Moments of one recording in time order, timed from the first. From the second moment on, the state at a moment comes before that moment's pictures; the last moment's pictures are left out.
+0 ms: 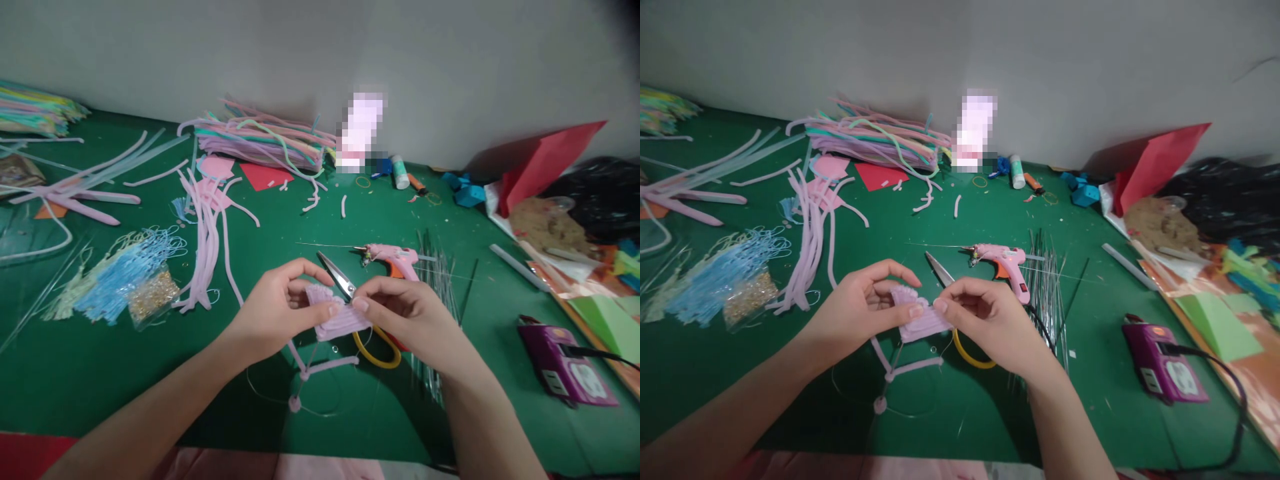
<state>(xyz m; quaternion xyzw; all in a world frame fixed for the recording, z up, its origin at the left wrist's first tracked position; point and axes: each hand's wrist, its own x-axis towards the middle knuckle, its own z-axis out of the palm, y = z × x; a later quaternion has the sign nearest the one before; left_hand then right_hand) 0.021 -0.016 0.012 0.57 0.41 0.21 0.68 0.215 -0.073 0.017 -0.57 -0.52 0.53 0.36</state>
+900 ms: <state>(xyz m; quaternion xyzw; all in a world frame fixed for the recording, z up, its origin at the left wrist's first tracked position) 0.019 -0.012 0.013 0.58 0.41 0.14 0.69 0.208 -0.061 0.022 -0.57 -0.54 0.53 0.31</state>
